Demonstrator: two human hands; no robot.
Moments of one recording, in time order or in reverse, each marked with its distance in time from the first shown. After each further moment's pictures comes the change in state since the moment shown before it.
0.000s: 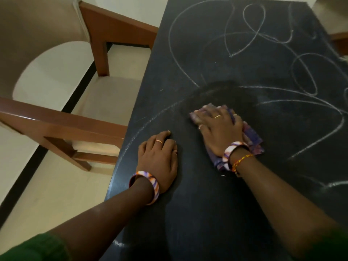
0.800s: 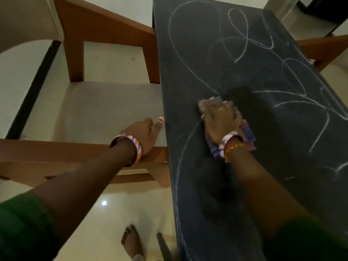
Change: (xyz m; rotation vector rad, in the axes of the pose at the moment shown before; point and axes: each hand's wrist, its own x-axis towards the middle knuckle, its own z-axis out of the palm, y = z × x) left_hand 0.120 -0.163 -0.062 -0.163 -0.294 0.040; right_hand 0.066 -0.106 0.012 0.044 0.047 0.388
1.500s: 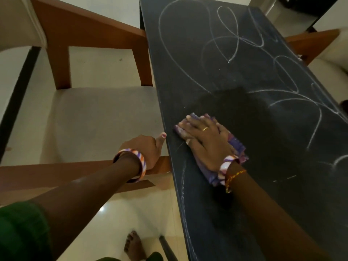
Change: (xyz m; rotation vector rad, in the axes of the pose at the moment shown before) left_hand 0.007 0.002 0.005 0.188 -0.161 0.032; right_hand -0.036 -0.015 0.005 0.046 -0.112 -0.262
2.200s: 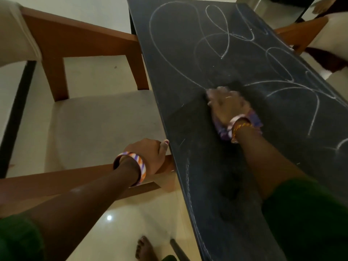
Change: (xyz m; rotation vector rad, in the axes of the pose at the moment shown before) left_hand -0.005 -0.002 0.003 0.047 0.014 0.136; right_hand 0.061 0.057 -0.023 -0.112 0.119 0.425
